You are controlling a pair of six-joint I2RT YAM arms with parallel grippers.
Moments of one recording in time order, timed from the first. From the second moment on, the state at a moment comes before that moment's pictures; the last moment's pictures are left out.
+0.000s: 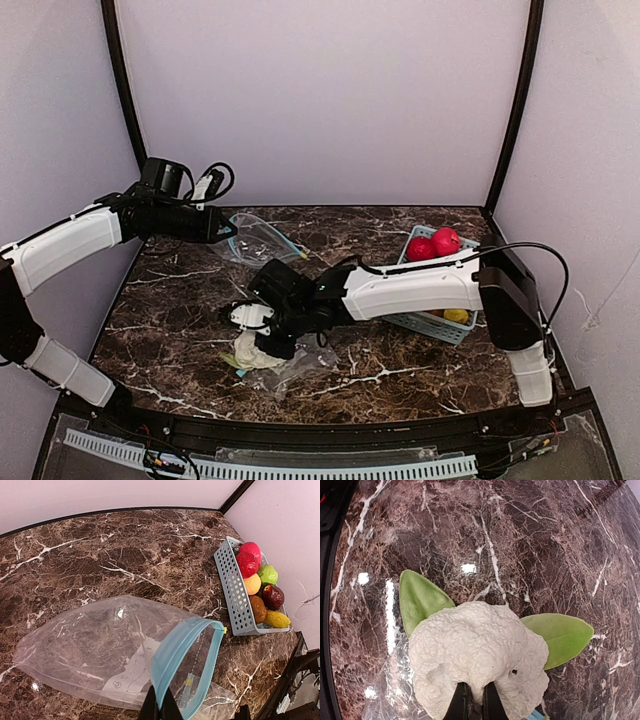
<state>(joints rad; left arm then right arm) -0.37 1.39 1.18 -0.46 0.37 -0.22 1.23 2.17 1.71 -0.46 -0.05 -0.32</state>
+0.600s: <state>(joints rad) -0.38 1.39 1.16 -0.43 0.45 -0.22 1.06 1.60 1.35 -0.28 -0.32 0.05</state>
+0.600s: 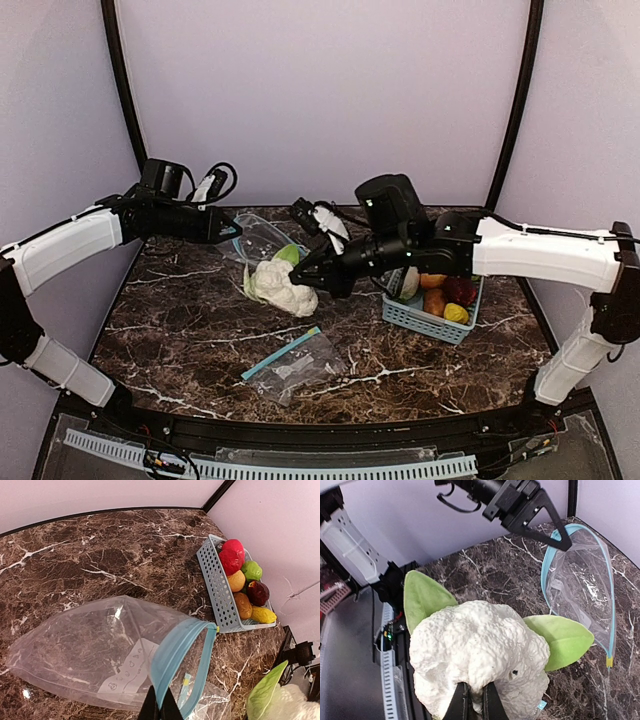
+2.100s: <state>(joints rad) -0.50 1.60 1.20 -0.45 0.76 -0.19 0.83 1.82 1.44 -0.34 -0.39 0.19</state>
